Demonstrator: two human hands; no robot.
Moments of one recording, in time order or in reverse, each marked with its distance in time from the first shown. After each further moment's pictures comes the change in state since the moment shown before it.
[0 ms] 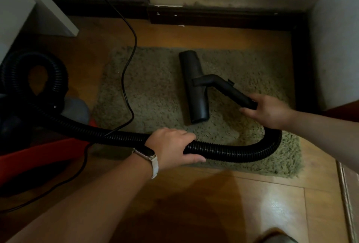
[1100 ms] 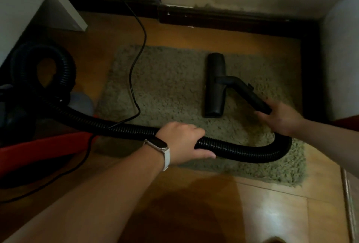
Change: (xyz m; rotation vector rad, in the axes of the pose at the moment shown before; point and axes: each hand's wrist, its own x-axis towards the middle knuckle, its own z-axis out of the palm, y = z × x) left_hand 0.020 -0.002 -0.004 0.041 -0.003 0.010; right_hand 0.006 0.020 0.003 -0.035 0.047 0.196
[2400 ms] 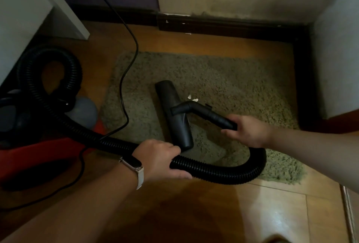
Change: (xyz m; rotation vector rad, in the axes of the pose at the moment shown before) left_hand -0.069 -0.020 0.010 -0.017 0.024 0.010; right_hand -0.041 -0.070 0.025 -0.016 -0.241 -0.370
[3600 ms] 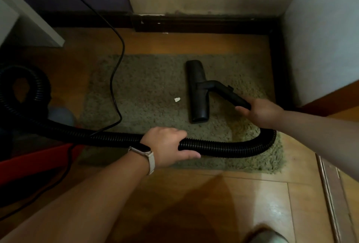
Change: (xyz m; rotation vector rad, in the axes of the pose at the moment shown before) left_hand 0.076 0.036 0.001 0.002 -0.012 -0.035; right_hand -0.011 0.093 -0.036 -0.037 0.150 0.355
